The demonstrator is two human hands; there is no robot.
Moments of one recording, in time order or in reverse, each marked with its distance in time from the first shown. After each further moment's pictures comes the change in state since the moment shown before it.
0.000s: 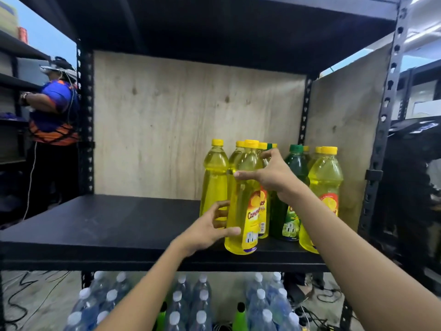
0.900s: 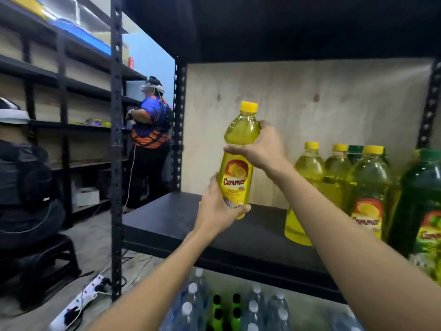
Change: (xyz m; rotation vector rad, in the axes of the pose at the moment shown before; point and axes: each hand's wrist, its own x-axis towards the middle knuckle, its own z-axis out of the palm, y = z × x) left_hand -0.060 0.000 -0.145 0.496 0.804 0.065; right_hand 0.006 -0.127 0.181 -0.018 0.019 -0.384
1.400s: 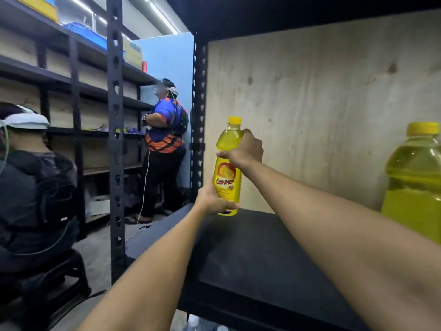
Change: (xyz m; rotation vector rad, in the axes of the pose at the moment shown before) left_hand 0.173 -0.182 -0.008 0.017 -0.098 -0.231; right_hand 0.120 0.040 0.228 0.002 -0.051 0.054
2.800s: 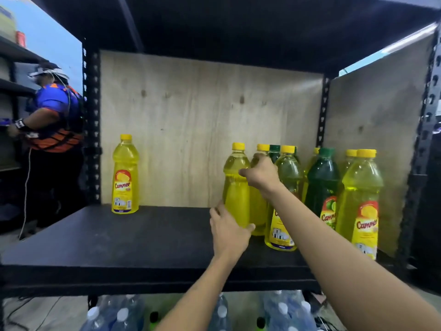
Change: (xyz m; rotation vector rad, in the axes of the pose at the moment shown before) left_hand -0.239 0.197 0.188 -0.075 -0.094 0.135; right_hand -0.123 0.084 -0.300 -0.126 0.196 0.341
